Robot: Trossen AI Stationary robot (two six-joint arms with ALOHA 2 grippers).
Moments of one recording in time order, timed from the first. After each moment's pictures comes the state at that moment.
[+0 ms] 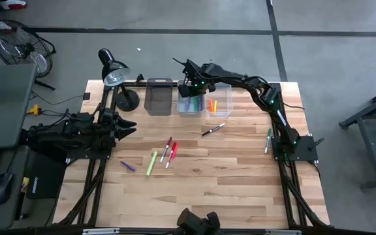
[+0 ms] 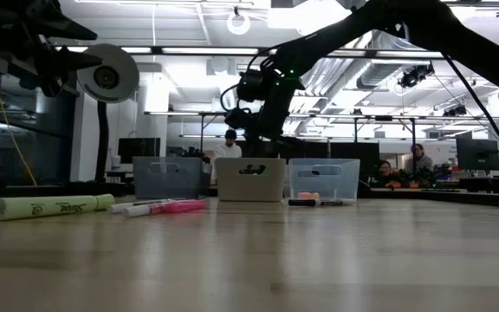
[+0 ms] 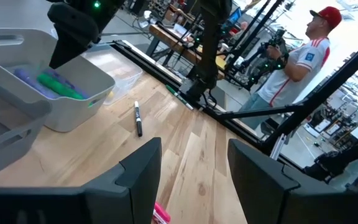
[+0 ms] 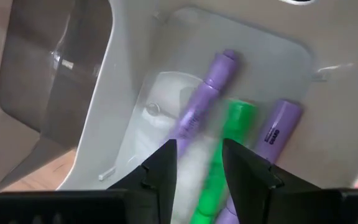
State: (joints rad) left arm -0.01 0.01 0.31 -0.37 -0.16 -0.58; right arm -0.56 2.29 2.01 -0.90 -0.11 0.67
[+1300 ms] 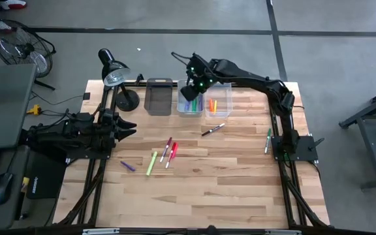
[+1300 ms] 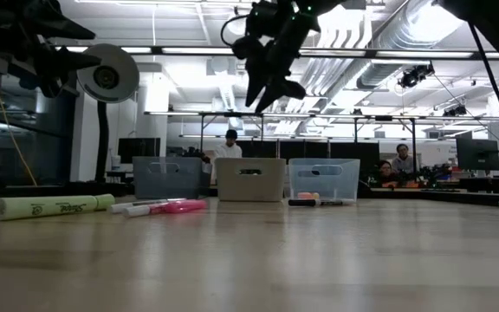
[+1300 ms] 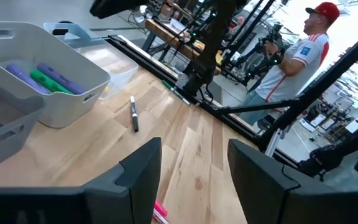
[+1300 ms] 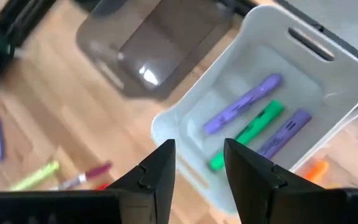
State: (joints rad) left arm -0.01 0.01 0.31 -0.38 -0.13 -0.58; right arm -0.45 2.04 2.01 -0.99 -0.11 0.42
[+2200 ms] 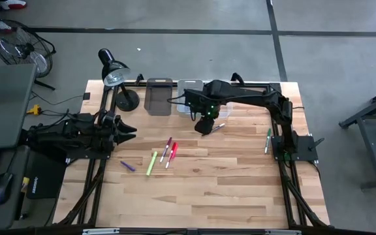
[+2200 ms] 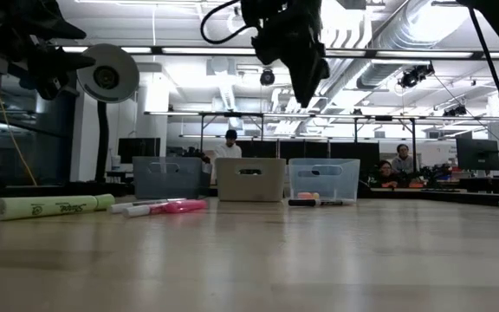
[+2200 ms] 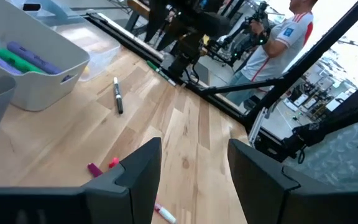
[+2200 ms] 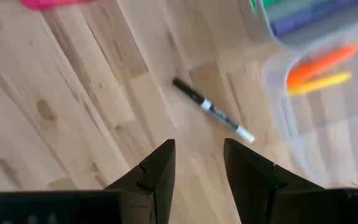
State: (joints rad) left arm -0.01 0.01 0.31 -0.41 -0.03 -0.58; right arm -0.20 2.02 2.01 -1.50 -0.01 0.23
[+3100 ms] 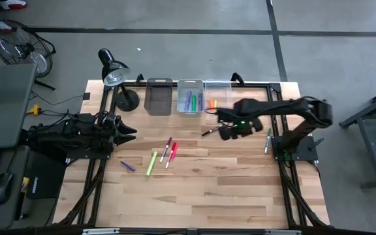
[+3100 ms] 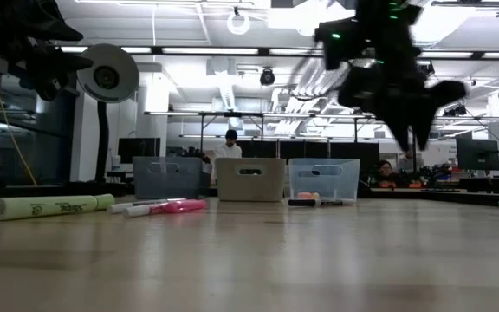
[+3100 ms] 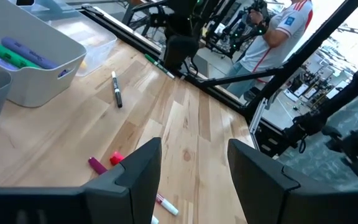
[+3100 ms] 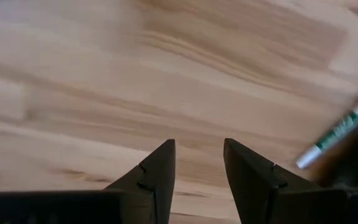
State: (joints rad) left arm -0.01 0.01 0.31 -0.43 -0.01 -0.55; right arm -0.20 1.57 1.12 -1.22 -0.09 1.12
